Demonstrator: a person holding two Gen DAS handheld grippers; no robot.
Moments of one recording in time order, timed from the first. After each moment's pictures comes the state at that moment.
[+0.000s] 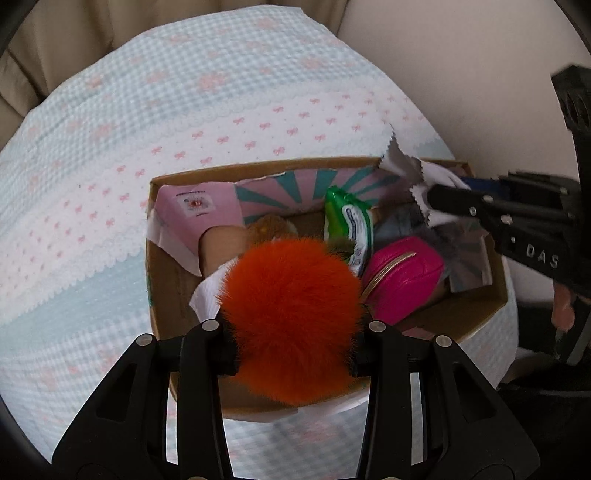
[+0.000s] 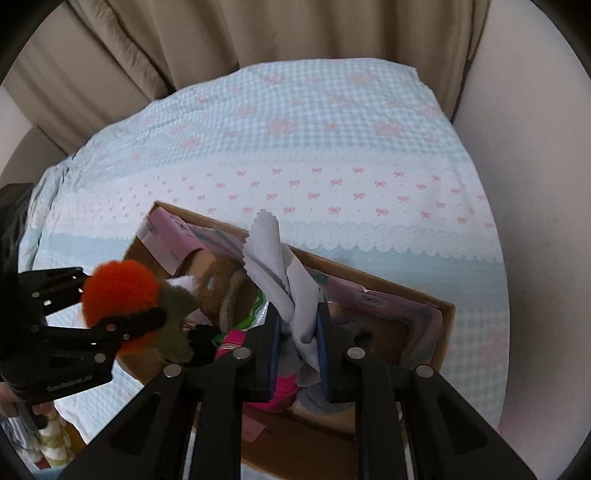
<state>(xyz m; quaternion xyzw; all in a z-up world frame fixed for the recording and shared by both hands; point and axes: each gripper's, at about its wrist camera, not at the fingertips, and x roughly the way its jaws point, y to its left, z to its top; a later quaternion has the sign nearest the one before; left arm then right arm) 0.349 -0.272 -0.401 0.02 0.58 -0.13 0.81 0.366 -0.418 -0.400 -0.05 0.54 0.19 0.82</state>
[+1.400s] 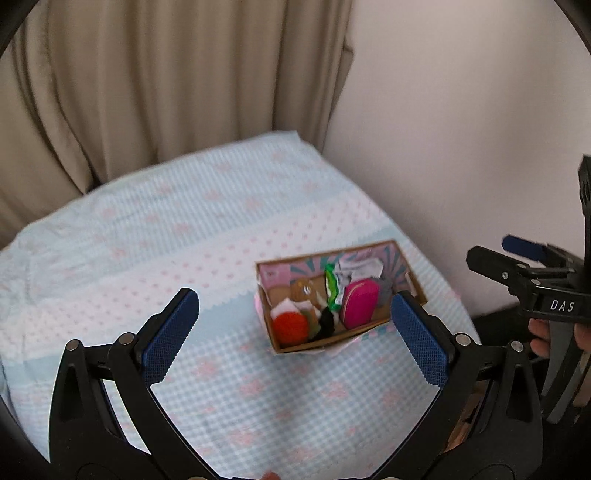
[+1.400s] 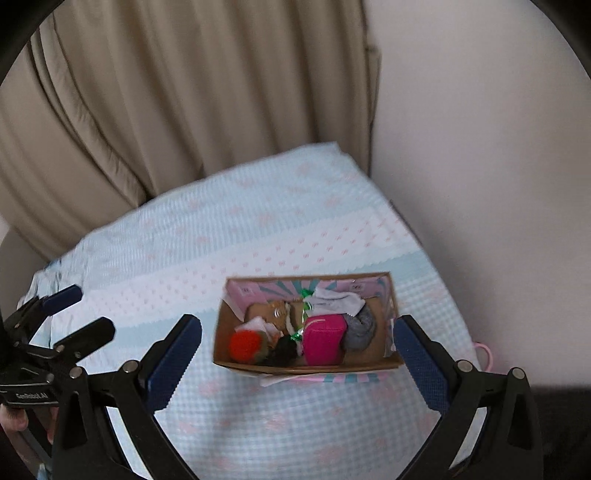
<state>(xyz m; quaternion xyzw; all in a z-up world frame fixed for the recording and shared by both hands) 0.213 -0.152 -0.158 0.00 0.40 -0.17 0.90 0.197 -0.368 -0.185 0.07 0.42 0.01 0.90</state>
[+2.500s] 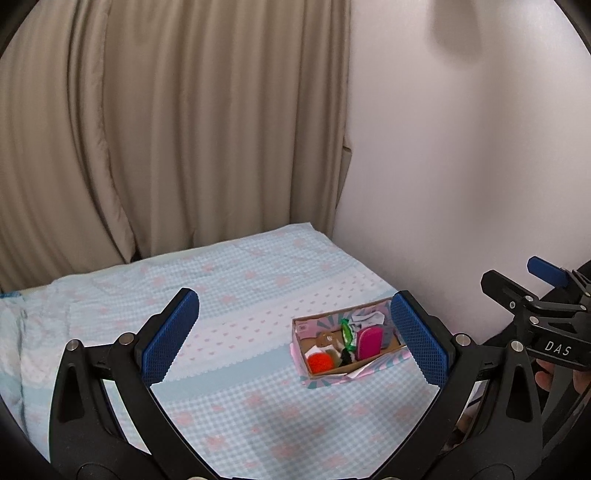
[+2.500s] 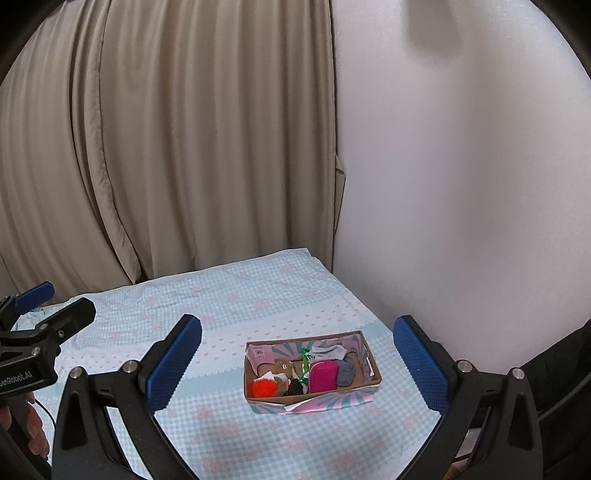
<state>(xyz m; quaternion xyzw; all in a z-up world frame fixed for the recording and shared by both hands) 0.087 -0.052 -0.055 0.00 0.24 -0.16 0.96 0.044 -0.249 -0.086 0.02 0.24 -0.09 0.97</state>
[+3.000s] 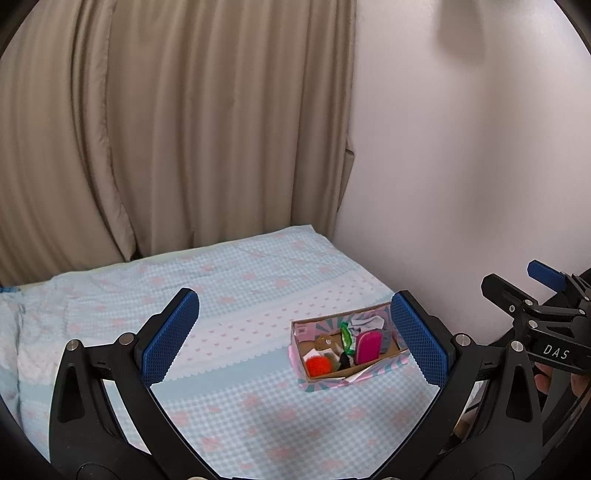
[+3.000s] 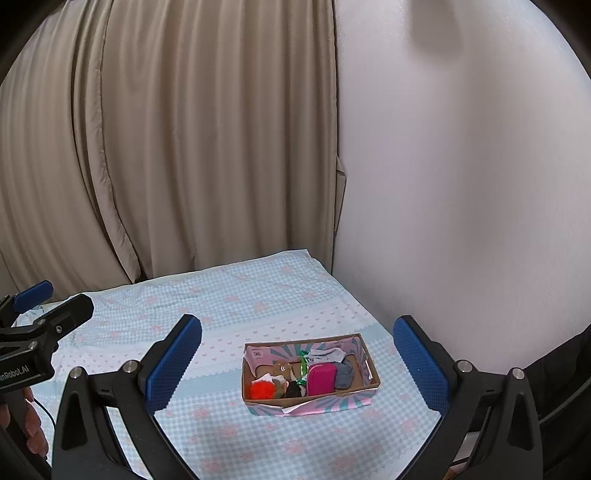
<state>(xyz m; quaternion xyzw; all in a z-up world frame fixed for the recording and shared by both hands) 0.088 -0.055 -0.058 0.00 0.23 -0.15 0.96 0.046 -0.248 -0.085 0.02 0.24 -0.09 0.97</state>
